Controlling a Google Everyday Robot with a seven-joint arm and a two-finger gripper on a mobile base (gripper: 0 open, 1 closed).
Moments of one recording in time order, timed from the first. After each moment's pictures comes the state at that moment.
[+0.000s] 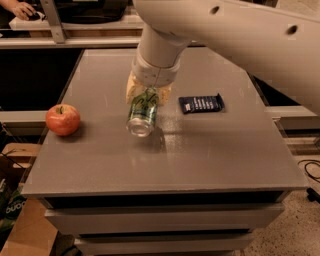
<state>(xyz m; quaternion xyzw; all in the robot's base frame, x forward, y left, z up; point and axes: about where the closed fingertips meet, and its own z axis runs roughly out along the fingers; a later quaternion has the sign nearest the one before) 0.566 0.030 0.884 -0.04 0.98 0.12 0.14</state>
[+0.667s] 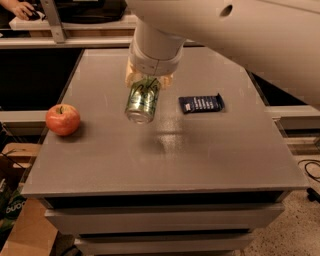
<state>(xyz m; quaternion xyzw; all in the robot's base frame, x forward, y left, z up) 0.567 0.022 0.934 -0.01 0.96 0.09 0.25</state>
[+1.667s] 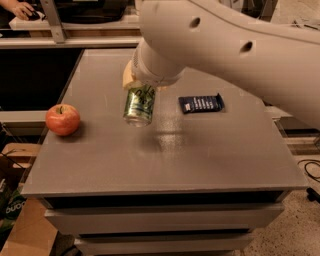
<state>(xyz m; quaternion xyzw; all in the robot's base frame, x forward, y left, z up) 0.567 0.032 0.927 -0.05 0.94 0.14 0.31</state>
